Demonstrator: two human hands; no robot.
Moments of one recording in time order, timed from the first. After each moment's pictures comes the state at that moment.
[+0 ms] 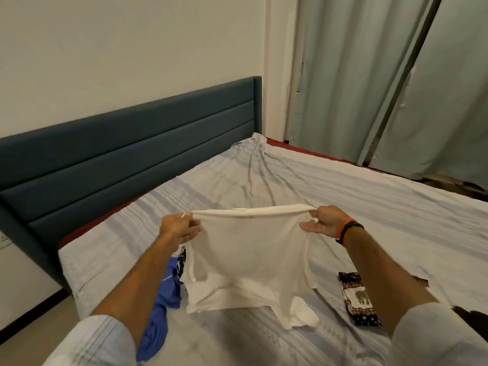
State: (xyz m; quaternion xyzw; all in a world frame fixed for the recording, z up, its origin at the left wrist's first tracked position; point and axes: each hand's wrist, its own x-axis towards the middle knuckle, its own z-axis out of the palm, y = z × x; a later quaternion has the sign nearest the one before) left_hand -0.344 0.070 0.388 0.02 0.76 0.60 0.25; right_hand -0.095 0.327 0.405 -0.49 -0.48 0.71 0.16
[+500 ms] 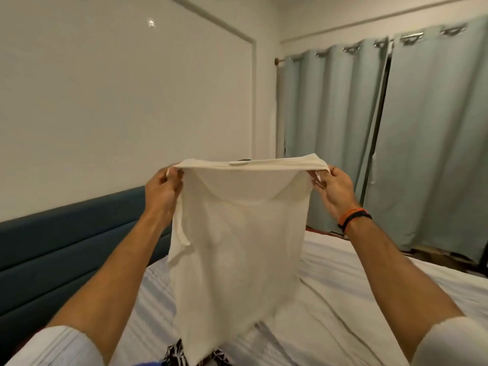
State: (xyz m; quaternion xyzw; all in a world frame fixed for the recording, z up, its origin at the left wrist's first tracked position) left_hand -0.416 0.120 0.639 0.29 0.55 0.79 0.06; right_hand -0.149 0.357 0.647 -0.16 -0.53 0.64 0.54
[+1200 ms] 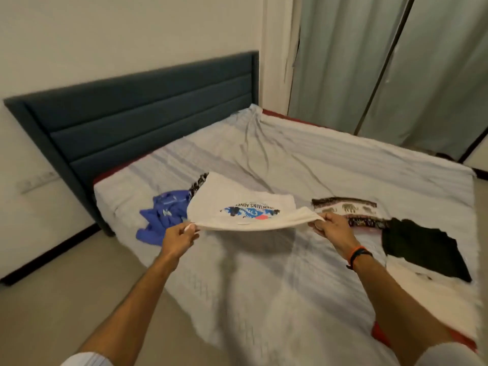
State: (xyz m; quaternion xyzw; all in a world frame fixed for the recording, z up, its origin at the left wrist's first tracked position) left_hand -0.078 -0.220 0.301 0.15 0.77 0.58 0.23; right_hand 0.196 0.059 0.321 -0.44 -0.67 0.55 0.24
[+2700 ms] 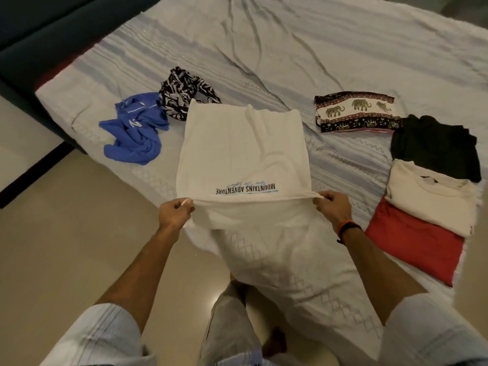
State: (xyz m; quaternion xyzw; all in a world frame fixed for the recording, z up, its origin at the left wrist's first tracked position) left_hand -0.031 -0.227 0.114 -0.01 0.82 0.50 0.29; right_hand 0.257 0.032 0.124 -0.63 -0.59 0.49 0.12
